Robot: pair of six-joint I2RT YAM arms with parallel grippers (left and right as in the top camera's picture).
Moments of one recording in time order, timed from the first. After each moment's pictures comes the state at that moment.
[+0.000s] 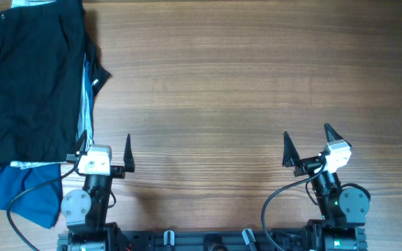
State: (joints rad) left arm 0.11 0.01 0.02 -0.07 0.17 0.11; right arm -0.05 0.01 0.01 0.02 -0.26 0.02
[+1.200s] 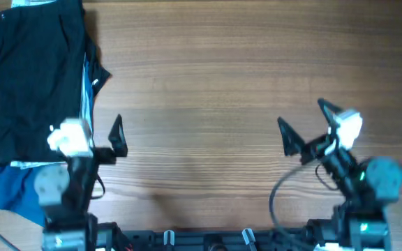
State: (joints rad) left arm 0.11 0.42 0.46 -0.23 0.18 -0.08; right arm -0.05 0.50 0.49 -0.06 -0.52 0.04
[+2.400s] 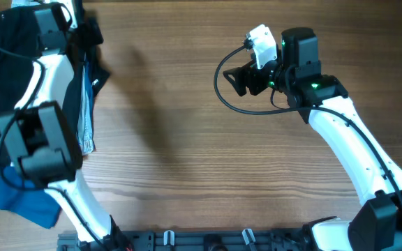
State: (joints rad) left arm 0.19 2.12 1.58 -0.12 0.05 -0.03; right arm 0.26 1.55 1.20 -0.36 -0.39 -0.16
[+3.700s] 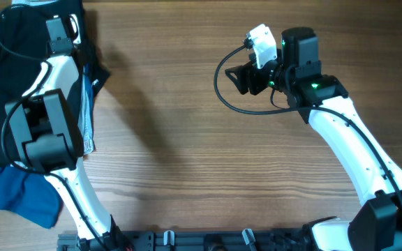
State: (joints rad) left arm 0.20 2.23 1.59 -0.20 -0.13 0.03; right arm 0.26 1.55 1.20 -0.35 -0.39 -0.16
